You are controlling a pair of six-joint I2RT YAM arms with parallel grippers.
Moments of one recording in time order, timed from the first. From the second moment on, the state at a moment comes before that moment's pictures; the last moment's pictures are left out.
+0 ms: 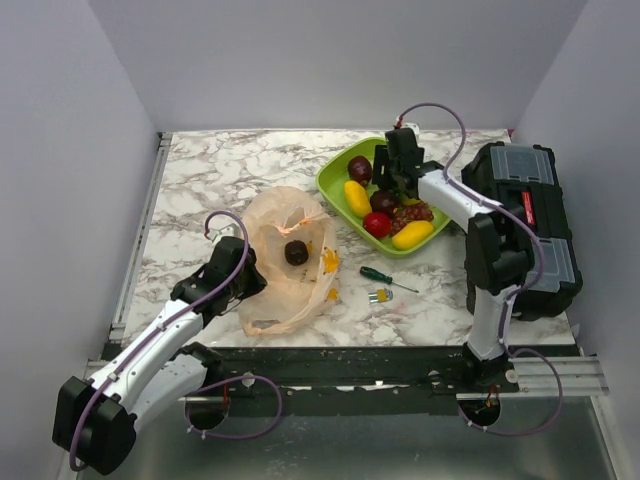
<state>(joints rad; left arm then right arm) -0.48 0.85 0.54 -0.50 -0.09 -0.82 0.37 2.04 1.60 -0.27 0.35 0.28</state>
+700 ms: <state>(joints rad) -0.48 0.88 0.53 -0.47 -0.08 -0.83 0.79 1.20 0.72 -0.09 0.03 0.44</state>
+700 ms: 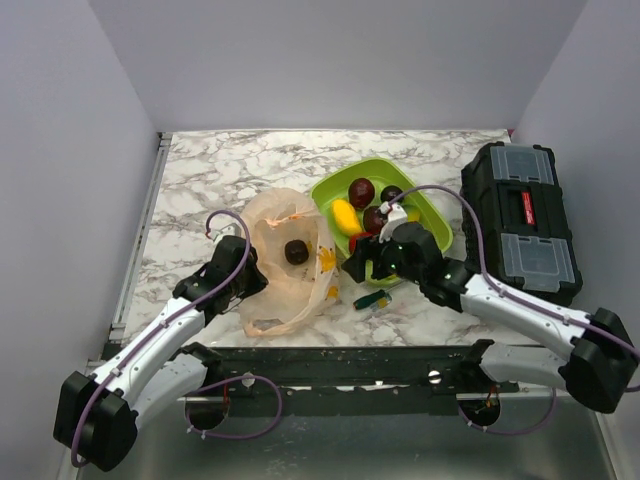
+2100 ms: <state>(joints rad) -0.48 0.88 0.53 -0.46 -0.07 -0.83 1.12 1.81 1.23 0.05 0.41 0.38</state>
